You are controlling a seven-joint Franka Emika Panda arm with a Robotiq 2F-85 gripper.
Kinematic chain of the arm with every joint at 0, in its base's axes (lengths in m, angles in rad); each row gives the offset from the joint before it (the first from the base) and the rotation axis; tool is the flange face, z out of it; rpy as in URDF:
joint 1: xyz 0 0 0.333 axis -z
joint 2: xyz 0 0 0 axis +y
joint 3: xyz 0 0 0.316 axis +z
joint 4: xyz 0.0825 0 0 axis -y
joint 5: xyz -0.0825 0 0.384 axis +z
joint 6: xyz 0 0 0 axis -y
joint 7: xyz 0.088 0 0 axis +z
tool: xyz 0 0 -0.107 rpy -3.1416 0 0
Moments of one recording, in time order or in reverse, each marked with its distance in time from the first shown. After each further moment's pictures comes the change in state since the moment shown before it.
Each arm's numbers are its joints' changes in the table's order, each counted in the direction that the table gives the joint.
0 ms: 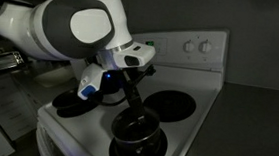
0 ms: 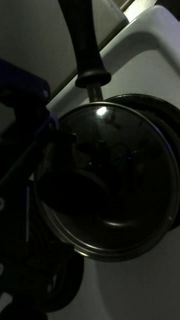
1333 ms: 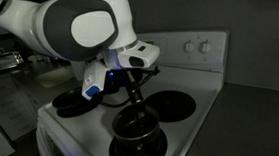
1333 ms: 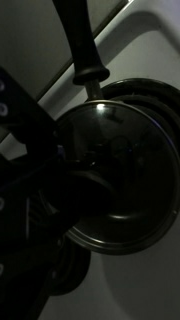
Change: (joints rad) arm 0.013 0.002 -0.007 0.003 0.109 0.034 0.081
